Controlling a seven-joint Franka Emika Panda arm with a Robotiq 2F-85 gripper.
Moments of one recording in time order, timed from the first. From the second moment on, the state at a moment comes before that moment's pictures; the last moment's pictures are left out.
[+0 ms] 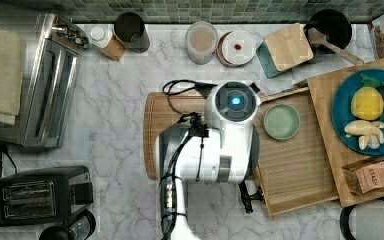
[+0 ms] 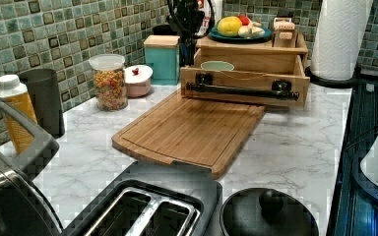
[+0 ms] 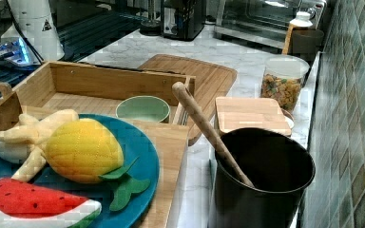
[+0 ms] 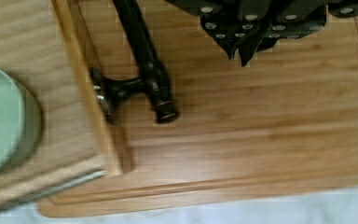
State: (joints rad) arm -0.04 0.03 0.01 -2.16 0.06 0.53 -0.76
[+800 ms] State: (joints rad) arm 0.03 -0.08 0.06 -2.44 -0.04 0.78 -1.04
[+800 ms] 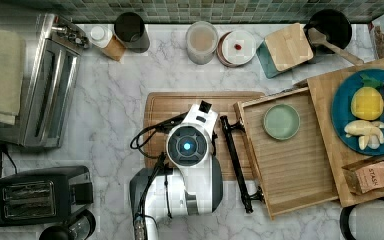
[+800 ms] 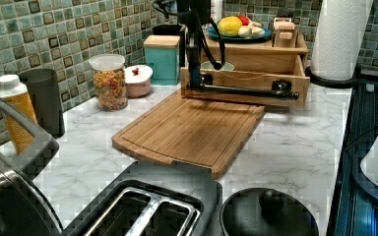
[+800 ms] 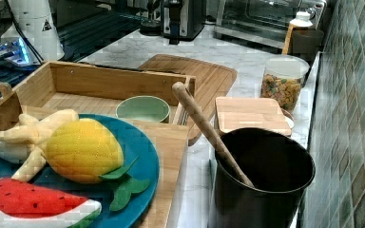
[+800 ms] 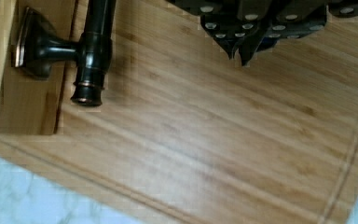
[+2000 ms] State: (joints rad) arm 0.02 -0.07 0.04 -2.71 -0.13 0.89 -1.04
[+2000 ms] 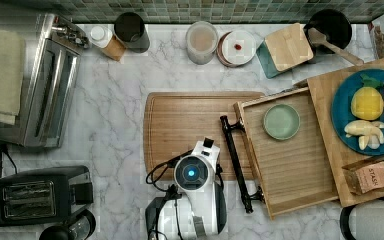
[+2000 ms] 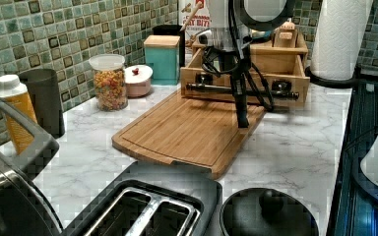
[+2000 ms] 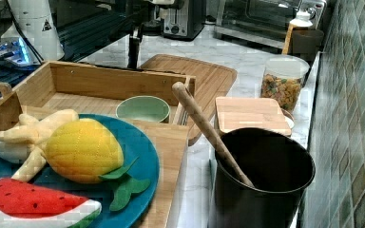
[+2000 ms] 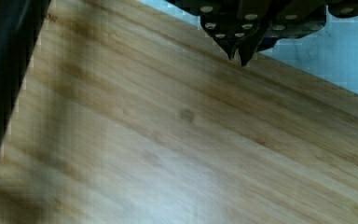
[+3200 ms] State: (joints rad) arm -0.11 -0.07 -0.14 -2.68 -0.01 1.02 -1.34
